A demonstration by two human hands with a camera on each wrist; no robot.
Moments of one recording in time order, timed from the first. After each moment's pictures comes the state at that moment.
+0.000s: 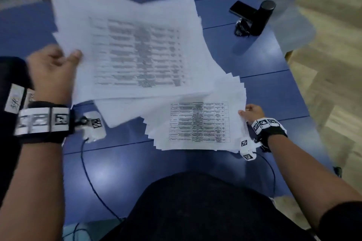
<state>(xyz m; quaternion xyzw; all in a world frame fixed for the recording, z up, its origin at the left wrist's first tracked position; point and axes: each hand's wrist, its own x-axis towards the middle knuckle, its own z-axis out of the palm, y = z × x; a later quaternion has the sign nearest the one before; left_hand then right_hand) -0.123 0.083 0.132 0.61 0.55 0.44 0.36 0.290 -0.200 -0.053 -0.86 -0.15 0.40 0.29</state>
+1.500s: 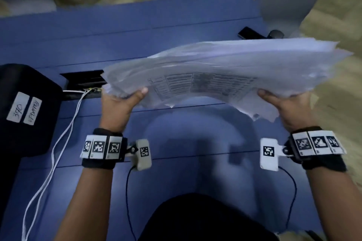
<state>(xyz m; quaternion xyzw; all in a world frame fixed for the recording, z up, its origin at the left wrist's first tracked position) -0.045 -0.002 0.157 0.54 0.39 0.49 0.56 0.284 -0.159 0.143 -0.65 -0.30 0.31 0.63</state>
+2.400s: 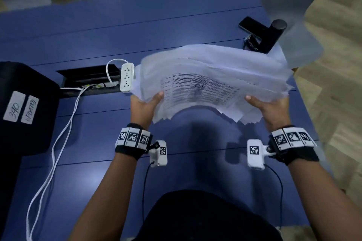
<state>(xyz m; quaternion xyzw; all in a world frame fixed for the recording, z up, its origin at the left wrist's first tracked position) -0.007 -0.001 0.080 0.47 0.52 0.43 0.57 0.283 -0.152 0.073 -0.64 -0.24 0.33 0.65</state>
